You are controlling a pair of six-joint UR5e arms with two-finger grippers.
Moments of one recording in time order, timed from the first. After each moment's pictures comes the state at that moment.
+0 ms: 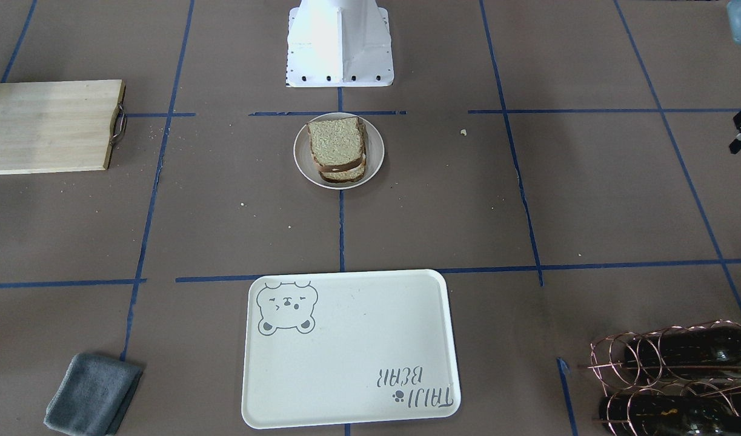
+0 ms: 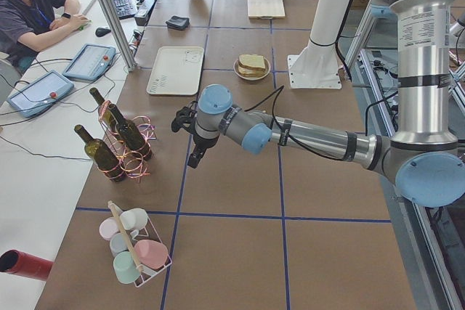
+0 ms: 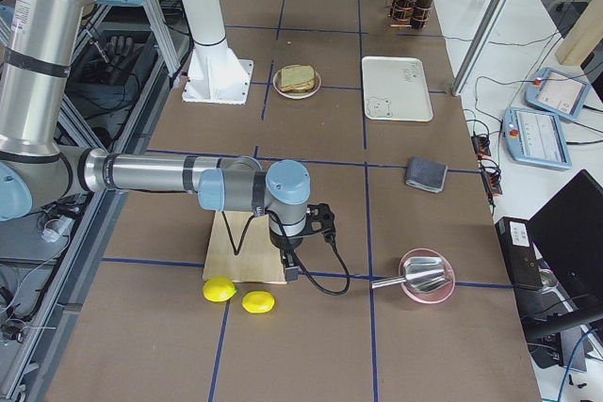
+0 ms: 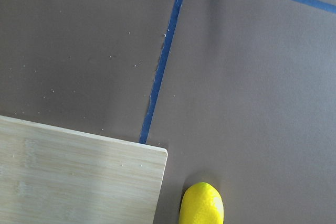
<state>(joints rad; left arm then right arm) -1.30 -1.50 -1.85 -1.96 -2.31 -0.21 1.53 -1.88 1.88 -1.58 2.25 -0.21</state>
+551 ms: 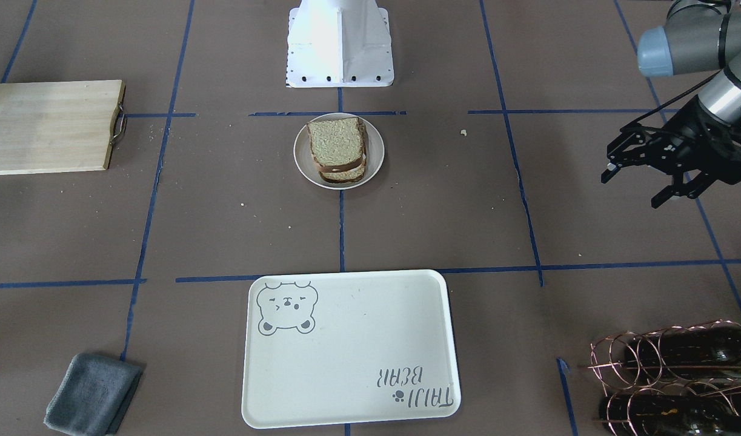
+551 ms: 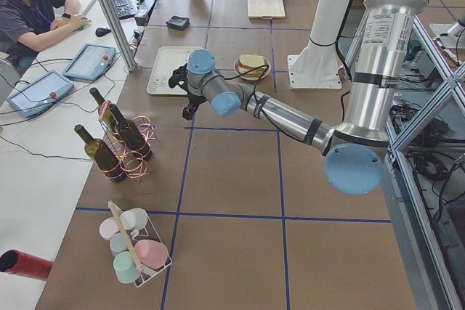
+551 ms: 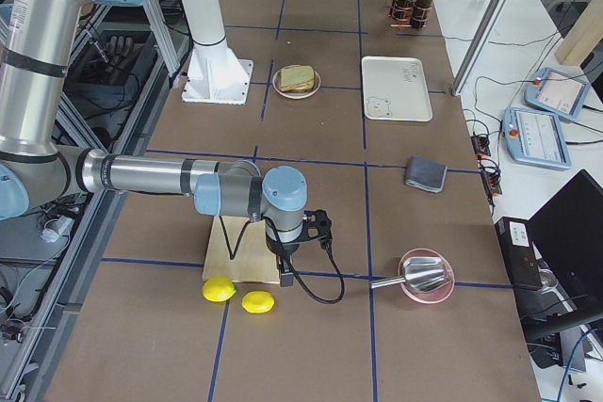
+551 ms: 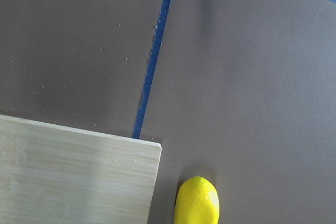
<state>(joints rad) -1.12 -1.74 -1.81 -2.05 -2.31 -0.43 1.54 -1.89 1.86 -1.58 2.25 -0.21</state>
